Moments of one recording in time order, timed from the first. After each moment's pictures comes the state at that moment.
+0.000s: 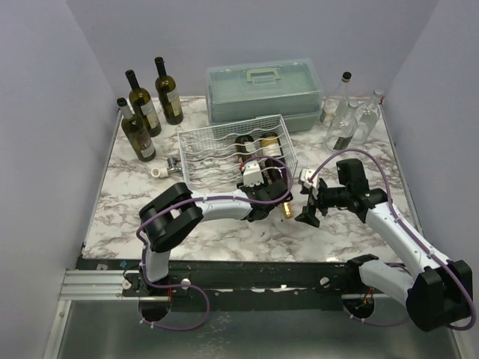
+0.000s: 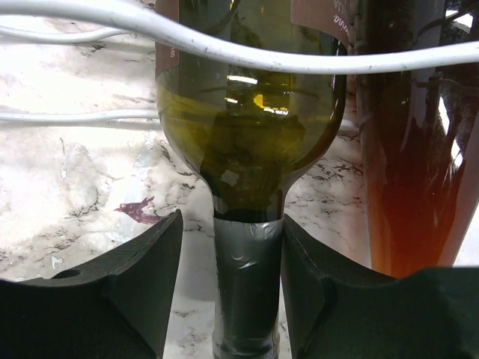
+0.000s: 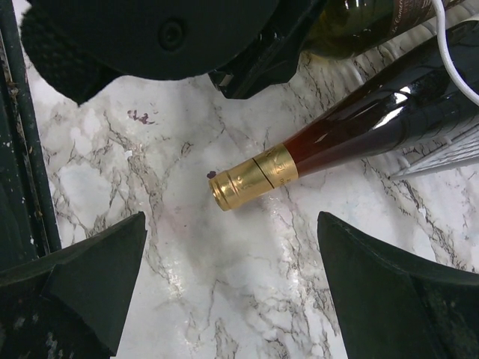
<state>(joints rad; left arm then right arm) -1.05 1.88 1.17 -0.36 -0.73 -1.18 0.26 1.04 0.67 -0.51 -0.77 -0.78</state>
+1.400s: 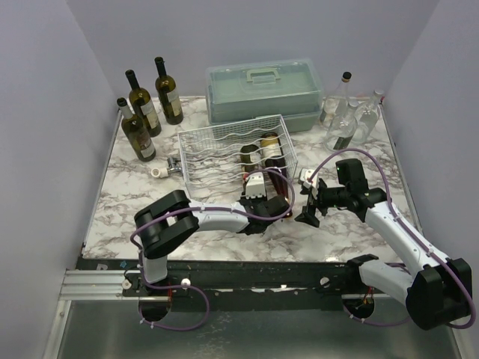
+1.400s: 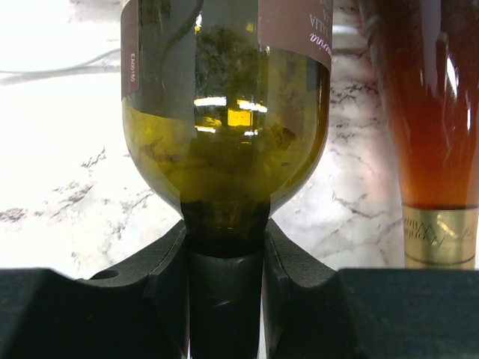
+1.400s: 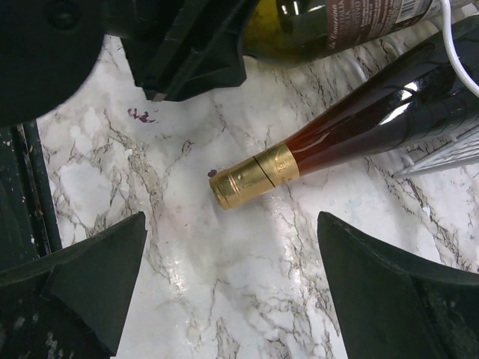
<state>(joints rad) -1.13 1.84 1.06 -0.29 -0.75 -1.09 0.26 1.05 0.67 -0.51 -0.77 -0.78</state>
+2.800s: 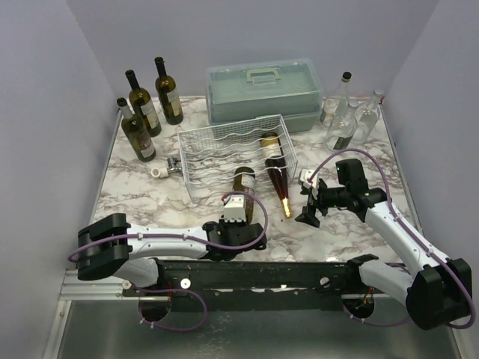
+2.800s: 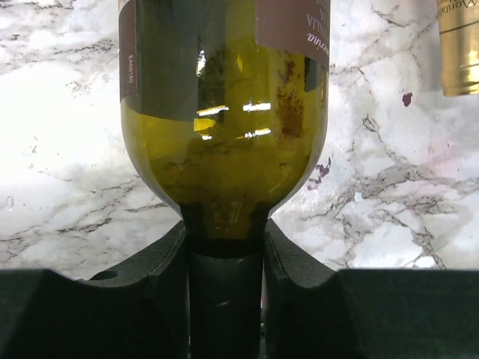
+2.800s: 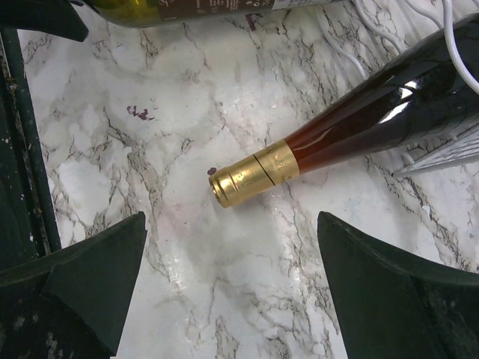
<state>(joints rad) -1.33 1.40 0.75 -0.46 -0.66 -1.18 0.26 1.05 0.67 -0.51 -0.77 -0.79</state>
